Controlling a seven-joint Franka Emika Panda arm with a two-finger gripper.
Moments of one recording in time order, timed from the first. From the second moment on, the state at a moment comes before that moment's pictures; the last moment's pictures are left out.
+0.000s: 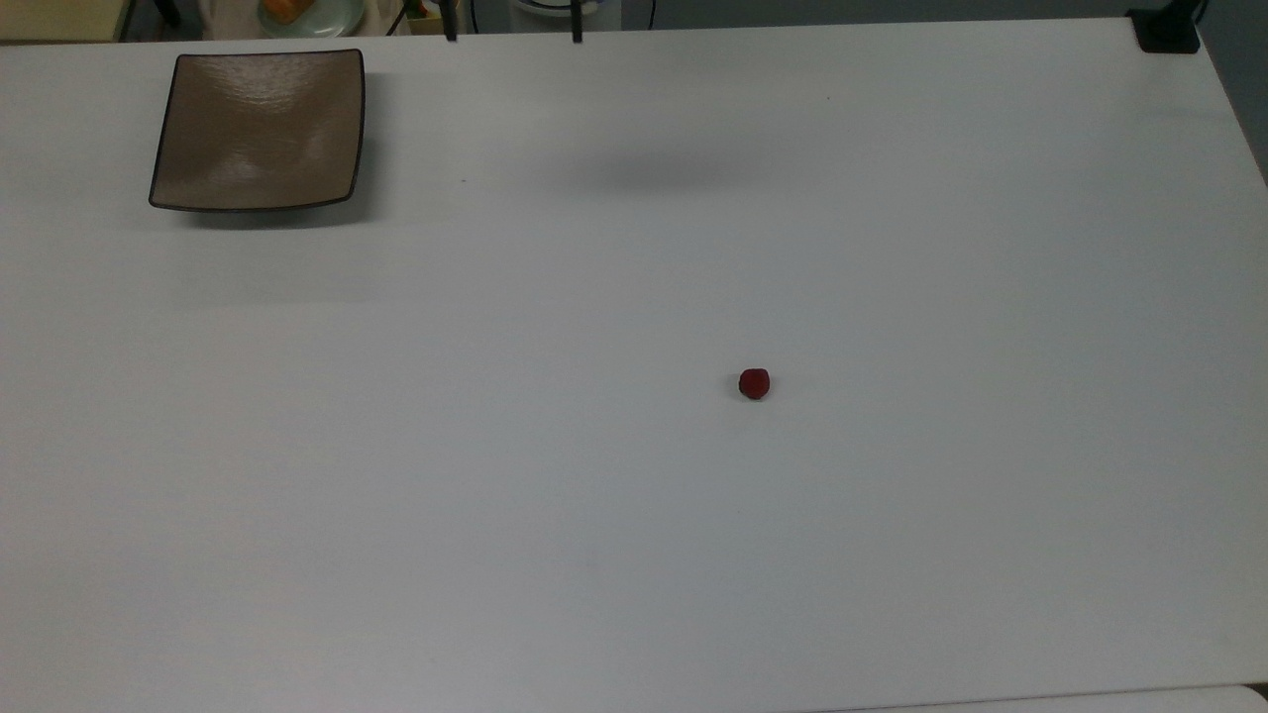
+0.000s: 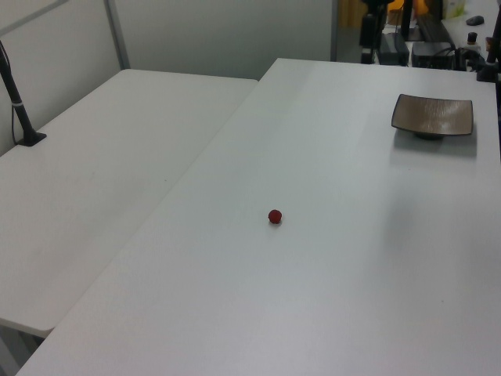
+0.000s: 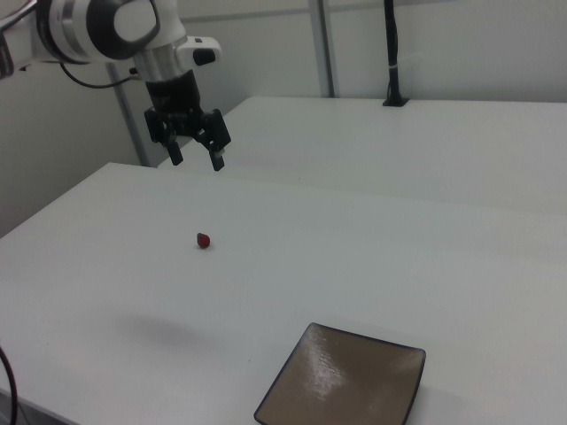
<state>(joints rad) 0.20 0.05 -0.09 -1.54 -0.01 1.63 0.01</state>
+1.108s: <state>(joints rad) 0.27 0.33 0.00 -1.54 0.05 1.98 0.02</state>
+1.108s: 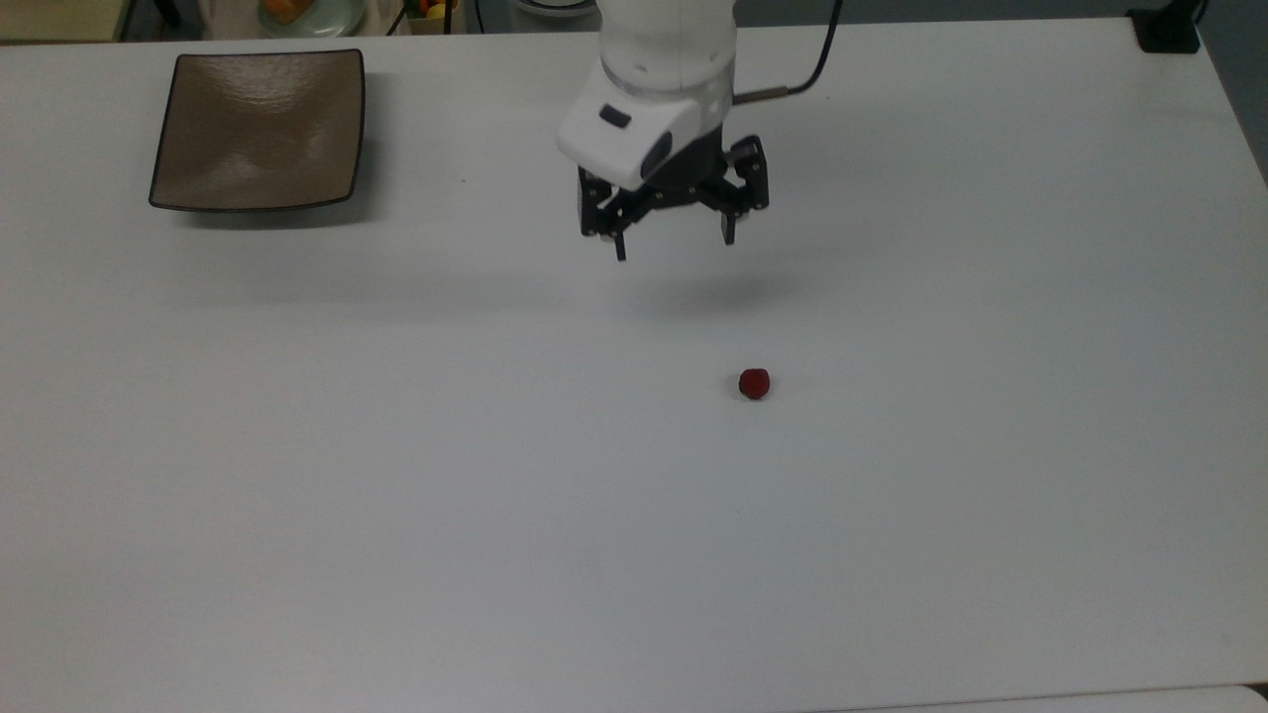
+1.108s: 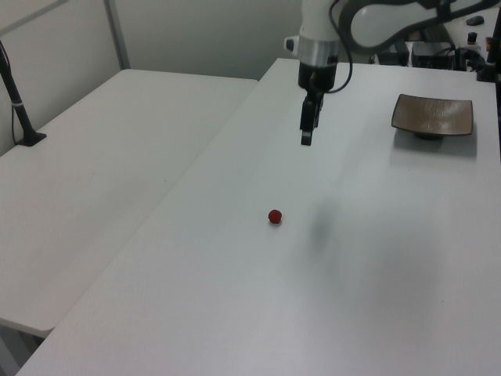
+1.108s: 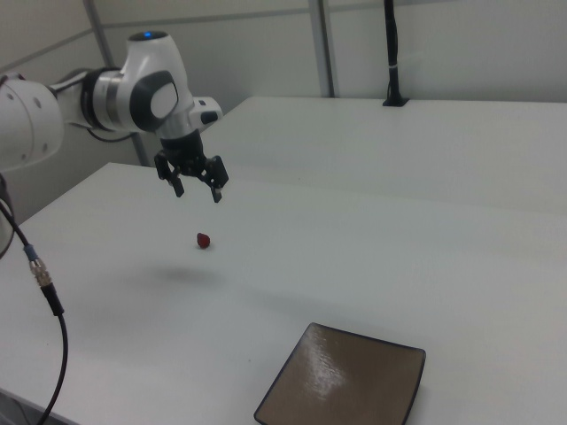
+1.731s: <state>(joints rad) 0.30 0.50 0.03 -1.53 0.05 2.20 0.02</state>
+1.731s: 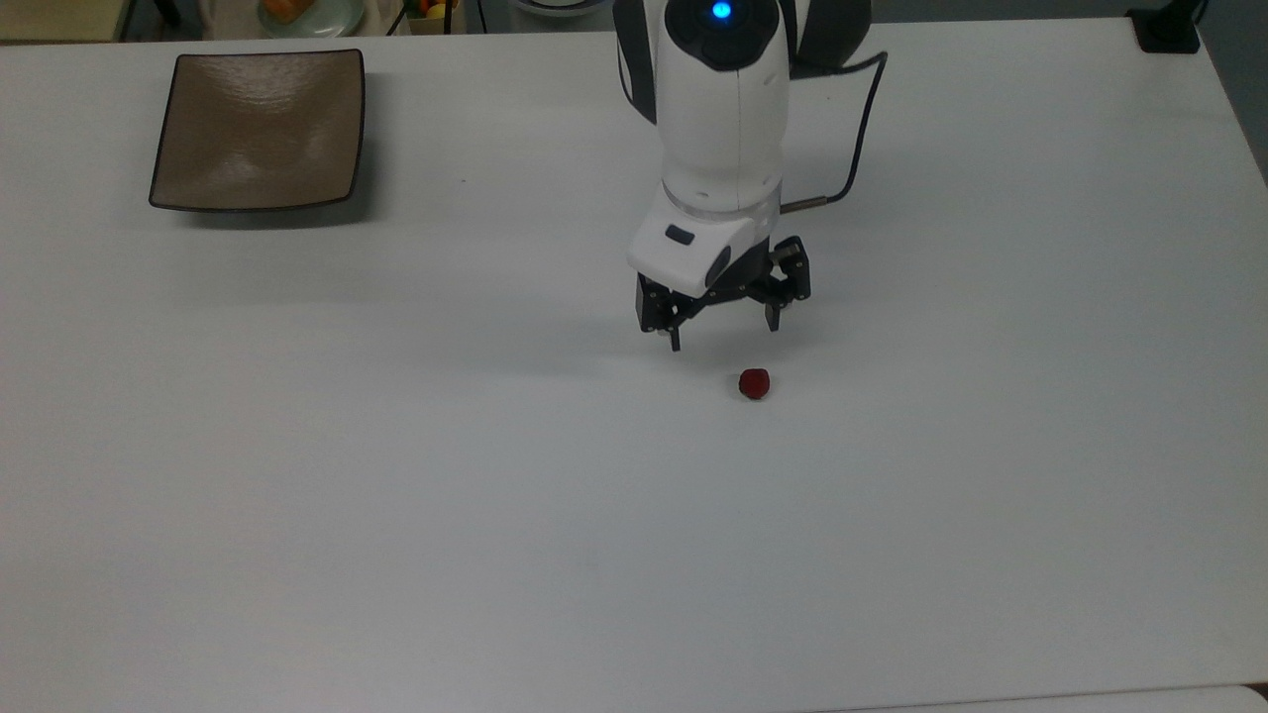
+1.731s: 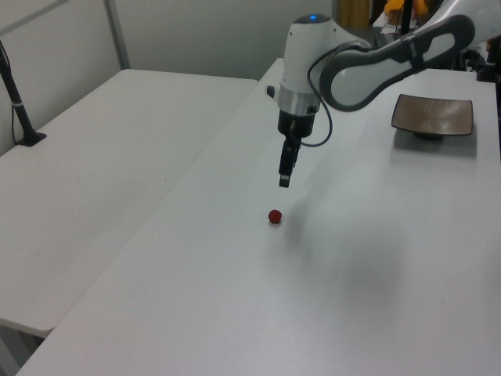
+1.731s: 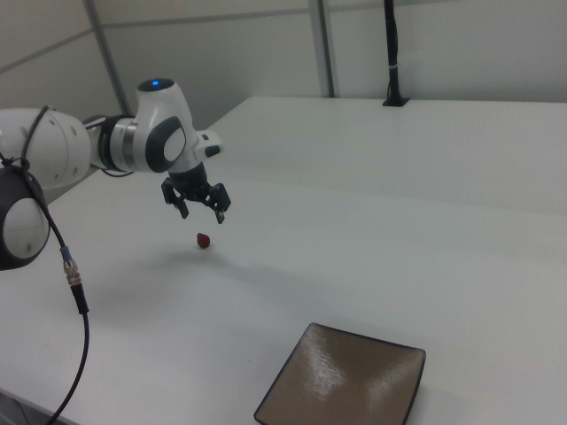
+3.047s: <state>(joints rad) 0.33 0.62 0.05 -1.53 0.01 2.36 0.02</state>
